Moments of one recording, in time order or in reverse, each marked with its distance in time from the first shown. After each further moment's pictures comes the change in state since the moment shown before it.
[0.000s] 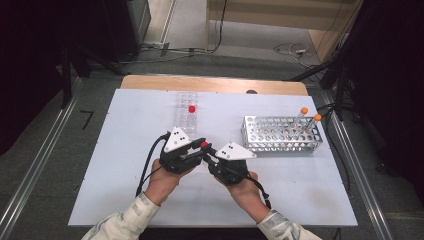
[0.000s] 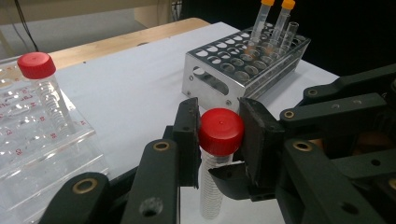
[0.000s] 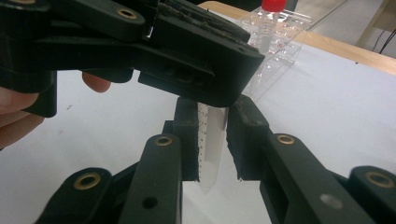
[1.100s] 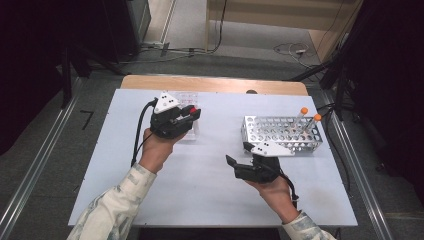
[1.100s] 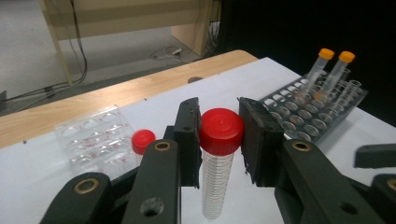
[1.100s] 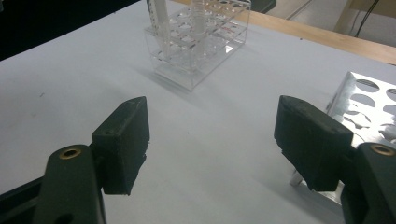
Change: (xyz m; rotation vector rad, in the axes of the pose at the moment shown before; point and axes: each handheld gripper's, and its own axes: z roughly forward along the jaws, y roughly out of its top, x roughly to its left) left arm 0.052 0.064 0.001 -0.045 0.146 -0.049; right arm -0.058 -0.016 -0.048 0.020 -0.031 0.072
